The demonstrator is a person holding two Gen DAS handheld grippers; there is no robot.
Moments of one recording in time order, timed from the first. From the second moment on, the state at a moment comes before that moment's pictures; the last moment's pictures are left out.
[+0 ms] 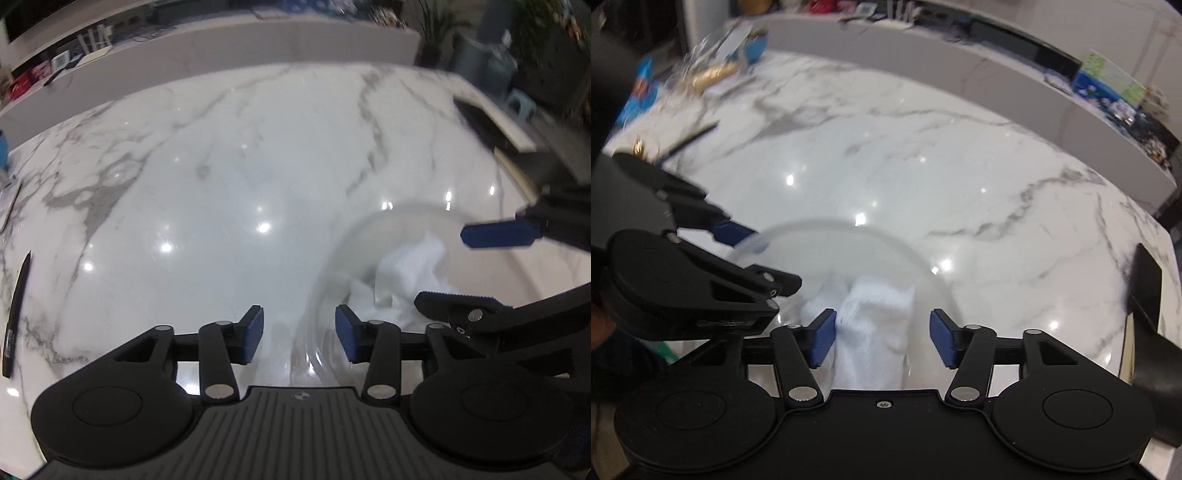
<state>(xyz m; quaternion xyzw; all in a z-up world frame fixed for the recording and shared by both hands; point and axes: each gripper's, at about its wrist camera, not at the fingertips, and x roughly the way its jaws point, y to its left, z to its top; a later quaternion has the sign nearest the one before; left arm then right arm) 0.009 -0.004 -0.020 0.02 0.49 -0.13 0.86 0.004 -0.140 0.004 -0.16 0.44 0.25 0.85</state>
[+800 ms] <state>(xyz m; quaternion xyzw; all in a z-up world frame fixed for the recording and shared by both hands) -0.046 0.036 0.021 -0.08 0.37 -0.06 0.92 -0.035 -0.151 0.039 -0.08 0.38 0.20 0.90</state>
